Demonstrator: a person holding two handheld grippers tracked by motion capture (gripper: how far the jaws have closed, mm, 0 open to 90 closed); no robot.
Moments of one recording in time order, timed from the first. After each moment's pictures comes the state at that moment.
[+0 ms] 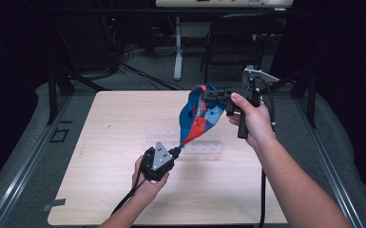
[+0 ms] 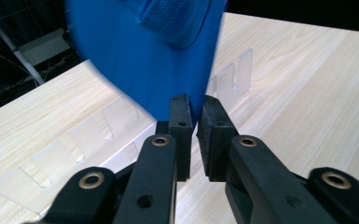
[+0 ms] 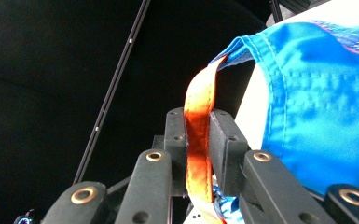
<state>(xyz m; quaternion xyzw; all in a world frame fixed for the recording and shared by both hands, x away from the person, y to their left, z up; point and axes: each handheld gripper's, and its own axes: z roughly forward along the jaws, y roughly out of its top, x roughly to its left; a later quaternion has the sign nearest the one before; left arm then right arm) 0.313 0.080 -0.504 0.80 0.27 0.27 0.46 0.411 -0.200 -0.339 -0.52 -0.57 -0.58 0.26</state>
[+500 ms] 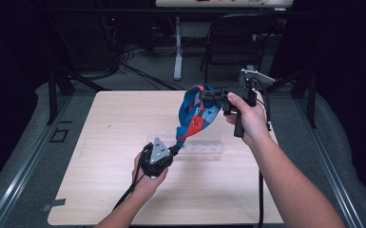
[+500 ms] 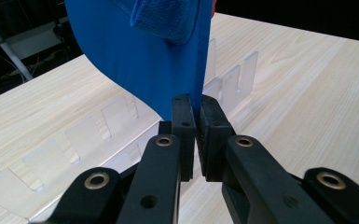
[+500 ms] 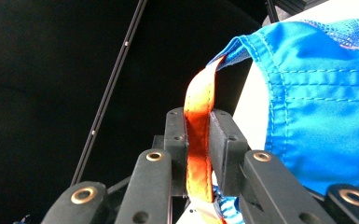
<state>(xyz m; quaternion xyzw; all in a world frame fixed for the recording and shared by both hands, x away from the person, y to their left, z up) 0.329 0.084 -0.509 0.80 0.28 0.24 0.47 0.421 -0.196 -0.349 -0.52 -0.57 -0.58 0.26</state>
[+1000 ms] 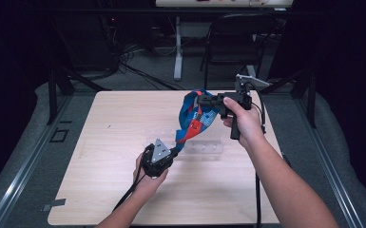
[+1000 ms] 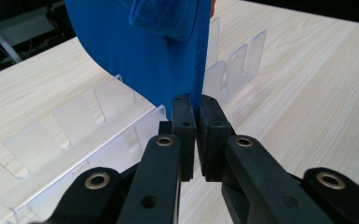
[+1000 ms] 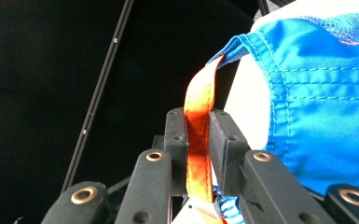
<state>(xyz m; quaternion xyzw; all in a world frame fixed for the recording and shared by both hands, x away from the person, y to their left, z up) 0.336 0.084 -0.528 0.81 0.29 0.23 0.46 0.428 -0.191 -0.370 -0.53 -0.57 -0.56 0.26</state>
